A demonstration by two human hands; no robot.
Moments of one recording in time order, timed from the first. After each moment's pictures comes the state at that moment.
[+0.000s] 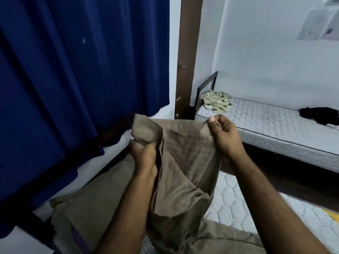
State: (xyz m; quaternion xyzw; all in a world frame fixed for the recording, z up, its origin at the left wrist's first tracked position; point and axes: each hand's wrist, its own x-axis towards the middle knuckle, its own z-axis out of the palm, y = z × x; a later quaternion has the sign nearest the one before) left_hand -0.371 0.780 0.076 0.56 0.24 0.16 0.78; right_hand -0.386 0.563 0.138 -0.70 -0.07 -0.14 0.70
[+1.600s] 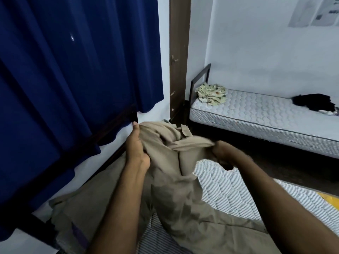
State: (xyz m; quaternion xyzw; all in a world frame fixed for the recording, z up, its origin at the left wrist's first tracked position) left_hand -0.384 0.780 0.096 0.41 0.13 0.06 0.90; right_hand -0.367 0.507 0.068 -0.95 0.12 0.12 0.28
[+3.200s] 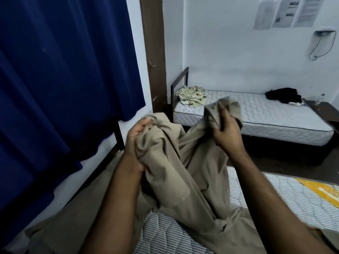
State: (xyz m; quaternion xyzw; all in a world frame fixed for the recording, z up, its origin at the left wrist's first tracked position) left_hand -0.379 0.726 0.143 0.43 -0.02 -0.14 0.89; right_hand -0.393 0.459 0.111 -0.88 0.04 -0.30 0.36
